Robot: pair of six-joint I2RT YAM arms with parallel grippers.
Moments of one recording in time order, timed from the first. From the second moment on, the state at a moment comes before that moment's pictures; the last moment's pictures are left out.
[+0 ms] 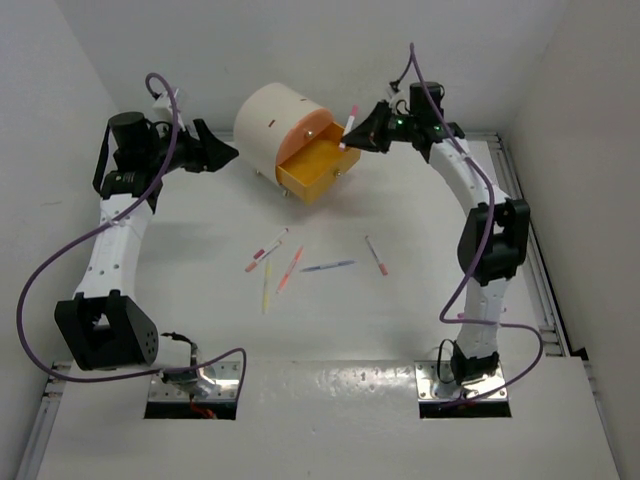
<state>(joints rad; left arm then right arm) 0.12 1.38 1.36 -0.27 0.75 -0.22 0.18 2.04 1.84 -0.33 -0.78 0.79</state>
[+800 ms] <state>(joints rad) 0.06 1.34 1.38 -0.32 0.68 -0.11 0.30 2.19 1.97 -0.28 -0.69 0.91</state>
